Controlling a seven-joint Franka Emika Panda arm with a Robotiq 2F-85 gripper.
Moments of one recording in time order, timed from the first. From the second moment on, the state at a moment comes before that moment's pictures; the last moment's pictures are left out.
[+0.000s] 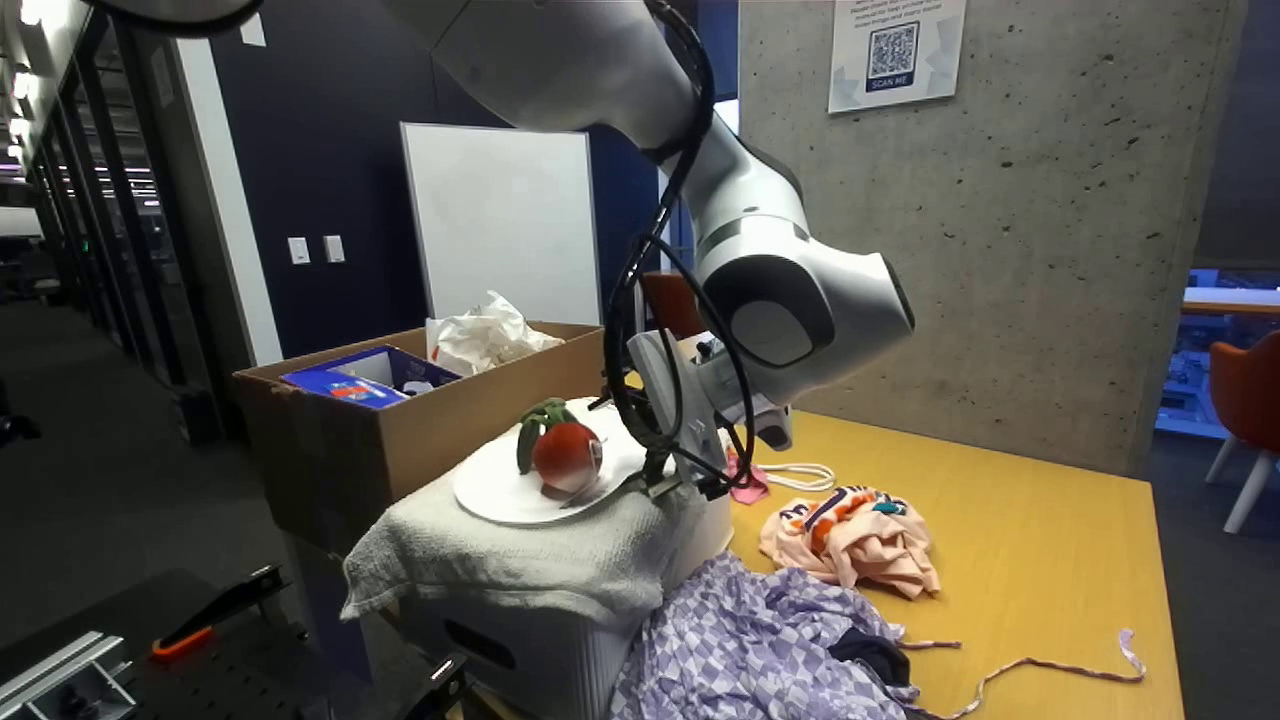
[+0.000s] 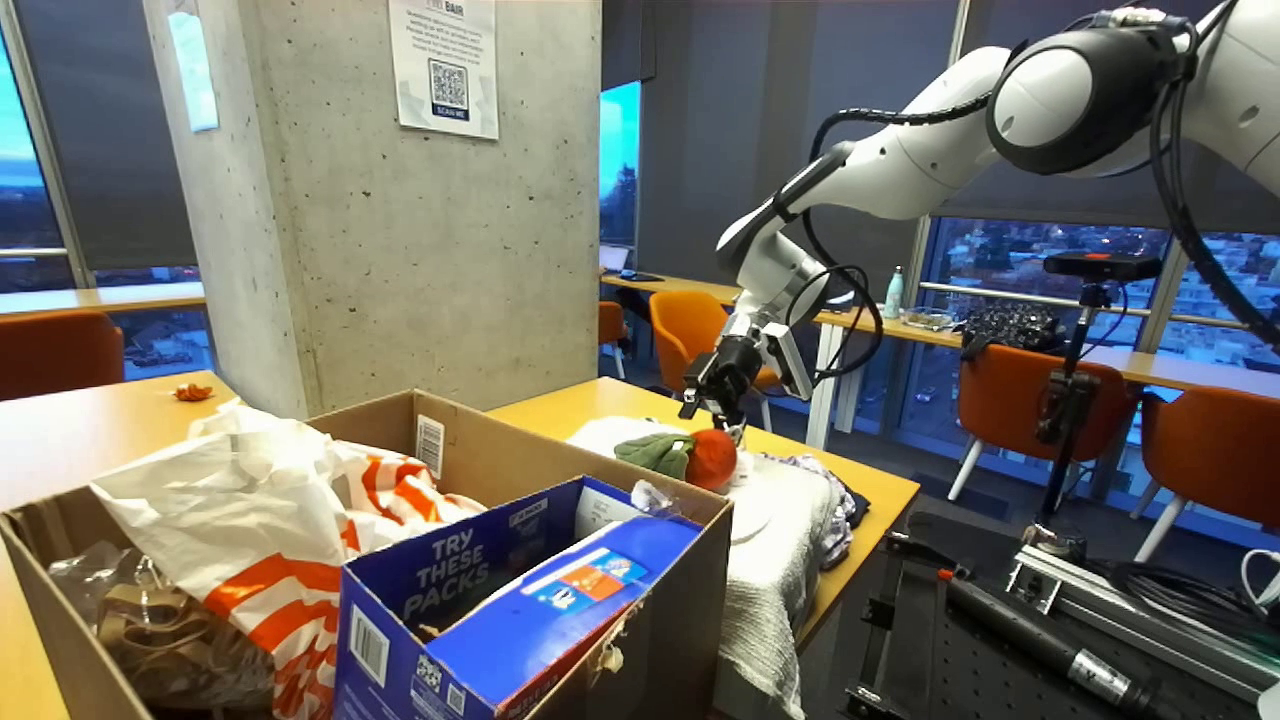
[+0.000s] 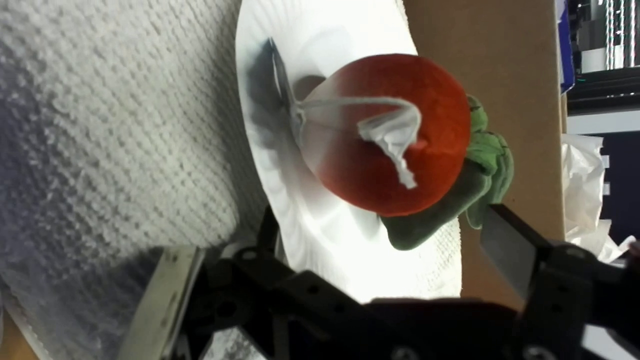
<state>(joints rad) -0.42 0.90 -0.04 -1.43 0.85 1.65 -0.64</state>
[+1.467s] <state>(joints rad) -0.42 0.92 -0.04 -1.41 0.85 1.71 -0.61</state>
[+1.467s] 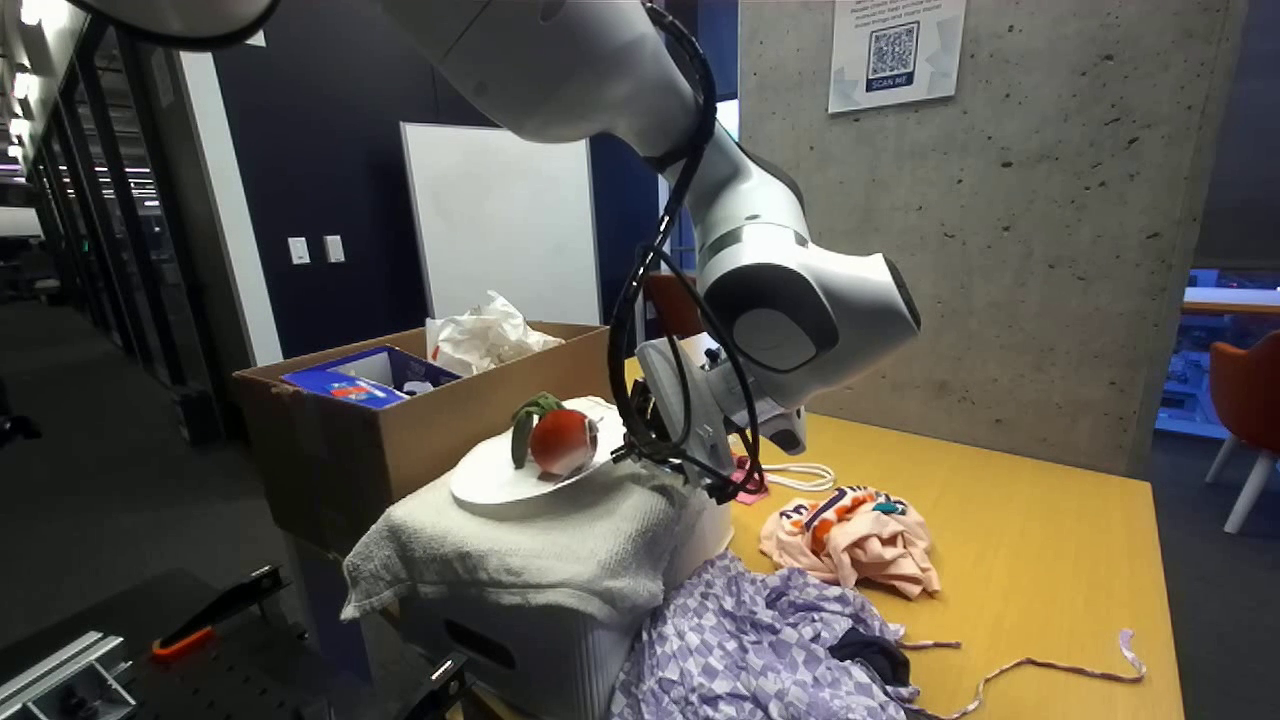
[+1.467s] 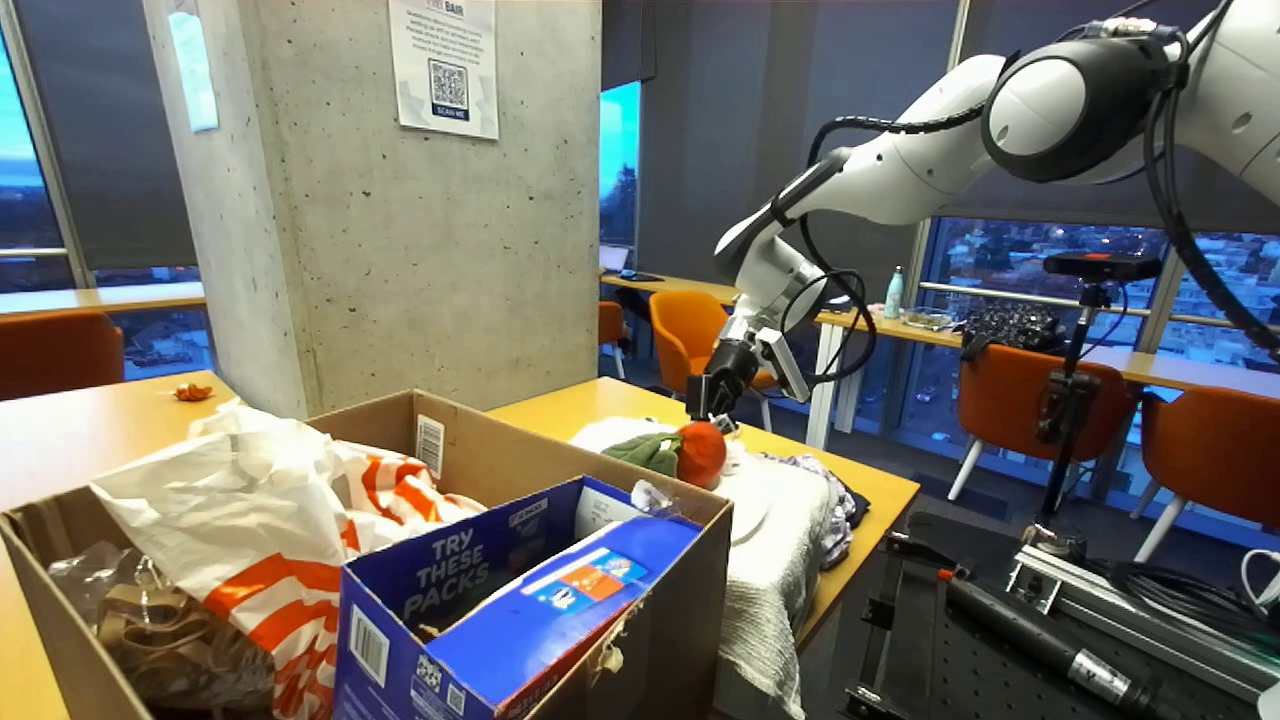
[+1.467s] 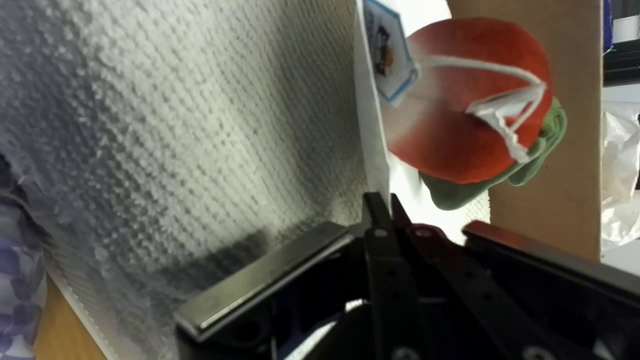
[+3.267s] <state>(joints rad) -0.47 0.95 -0.04 -1.36 1.01 1.63 -0.67</state>
